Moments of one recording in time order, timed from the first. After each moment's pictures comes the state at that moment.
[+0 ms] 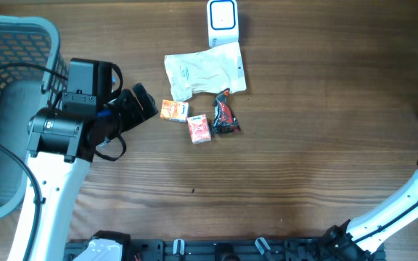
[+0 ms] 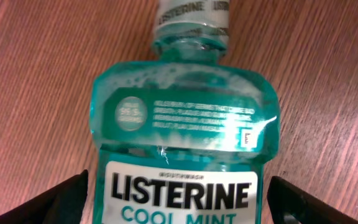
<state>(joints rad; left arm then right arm) -0.17 1.24 1.34 -1.15 0.06 -0.66 -0.76 2.27 1.68 -0.51 0.21 0.40</state>
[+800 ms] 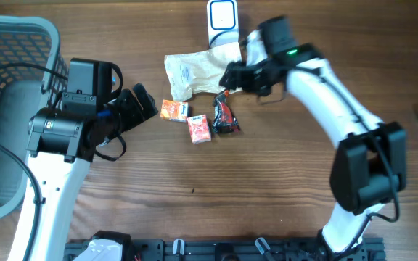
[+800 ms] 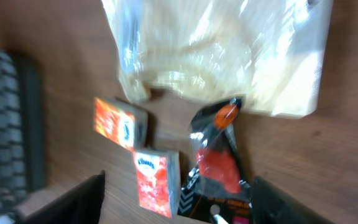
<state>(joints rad) -0.17 1.24 1.34 -1.15 0.06 -0.66 0.36 1.94 1.54 -0.75 -0.42 0.39</state>
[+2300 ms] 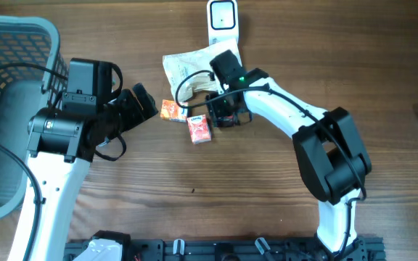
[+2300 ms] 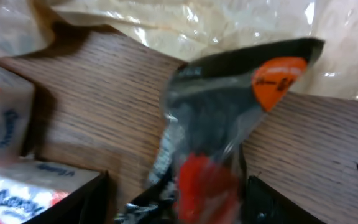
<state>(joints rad) -0.17 1.24 1.34 -1.15 0.06 -0.66 0.54 2.09 1.46 -0.63 -0.08 0.23</state>
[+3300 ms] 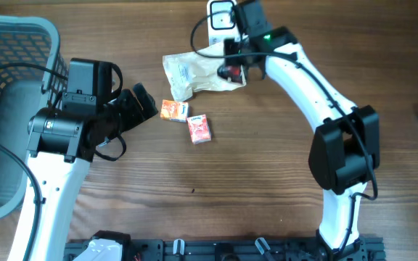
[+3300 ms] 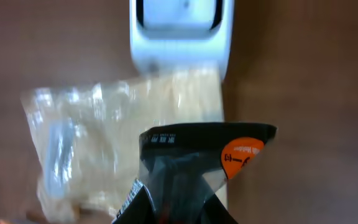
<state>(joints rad) -0.17 1.24 1.34 -1.15 0.06 -0.66 0.40 2.12 1.84 -0.67 0.01 0.29</state>
